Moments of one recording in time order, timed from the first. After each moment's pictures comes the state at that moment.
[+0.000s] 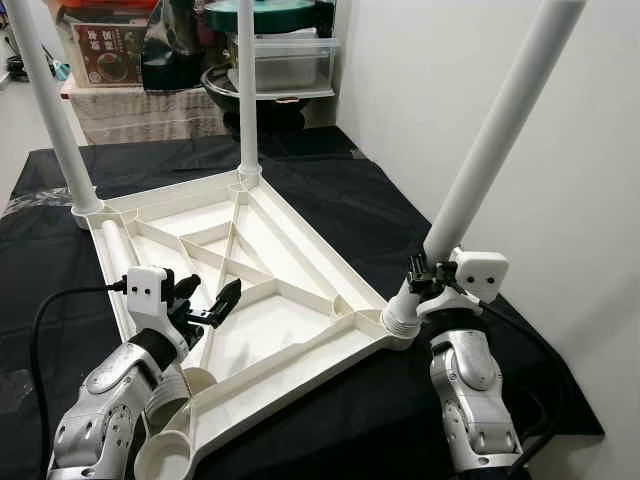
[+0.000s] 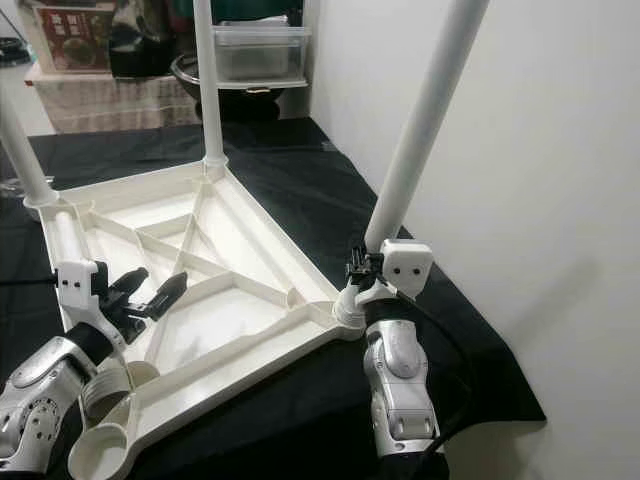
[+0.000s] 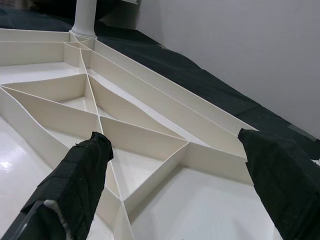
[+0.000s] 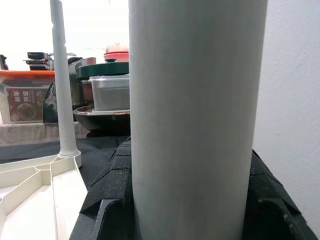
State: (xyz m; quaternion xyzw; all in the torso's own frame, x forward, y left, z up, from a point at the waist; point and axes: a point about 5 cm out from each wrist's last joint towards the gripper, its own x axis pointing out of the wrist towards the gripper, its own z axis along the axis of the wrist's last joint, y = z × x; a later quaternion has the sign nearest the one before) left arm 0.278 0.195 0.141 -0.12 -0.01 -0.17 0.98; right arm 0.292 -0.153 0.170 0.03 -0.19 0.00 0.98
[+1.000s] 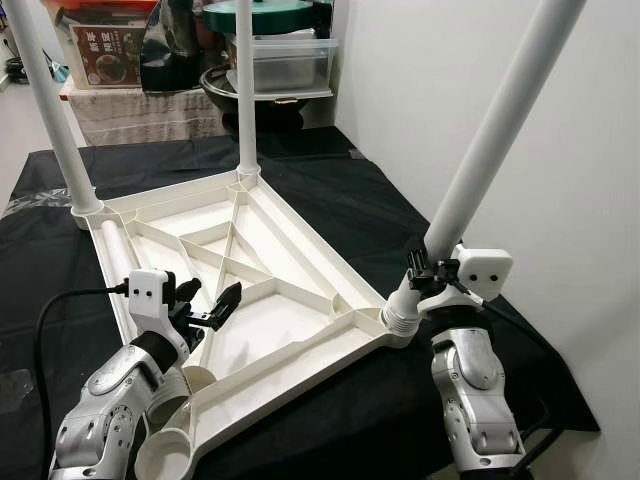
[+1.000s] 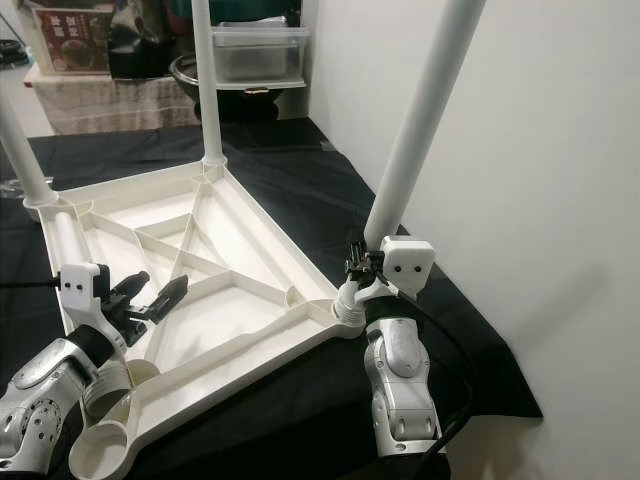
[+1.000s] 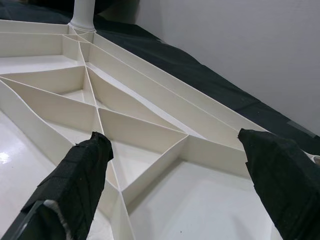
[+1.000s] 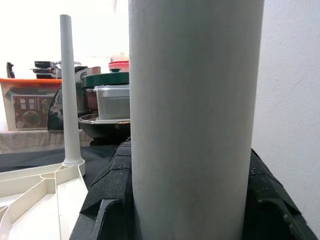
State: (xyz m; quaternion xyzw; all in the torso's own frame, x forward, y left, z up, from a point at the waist) left arm 0.279 0.195 0.136 -0.12 0.00 -0.17 0.98; right arm 0.290 -0.151 0.178 0.03 -0.21 0.01 0.98
